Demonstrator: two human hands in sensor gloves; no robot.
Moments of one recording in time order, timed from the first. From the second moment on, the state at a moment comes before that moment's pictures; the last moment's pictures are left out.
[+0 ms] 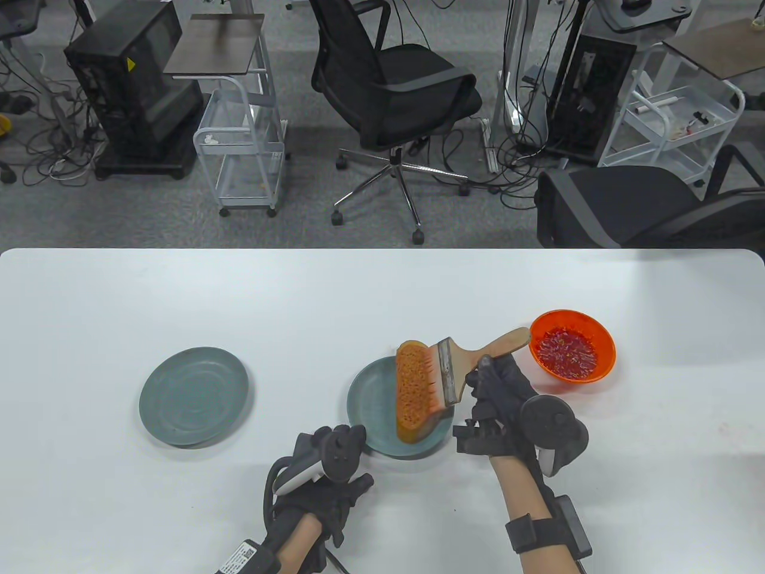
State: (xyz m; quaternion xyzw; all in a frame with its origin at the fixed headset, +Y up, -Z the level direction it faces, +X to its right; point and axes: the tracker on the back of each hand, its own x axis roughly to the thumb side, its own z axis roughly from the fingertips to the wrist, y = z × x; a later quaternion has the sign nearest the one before) left_hand -0.127 -0.810 -0.288 -0.28 -0.14 0.13 0.94; right_hand 0.188 -0.718 -0.337 -0.05 -0.31 0.83 0.46
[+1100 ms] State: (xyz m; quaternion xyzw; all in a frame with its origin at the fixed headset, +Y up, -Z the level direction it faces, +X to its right) left_hand -0.160 -0.770 -0.293 -0.17 -0.11 0.23 0.95; right_hand 0.168 -0.686 -0.327 0.07 -0.30 0.76 0.57
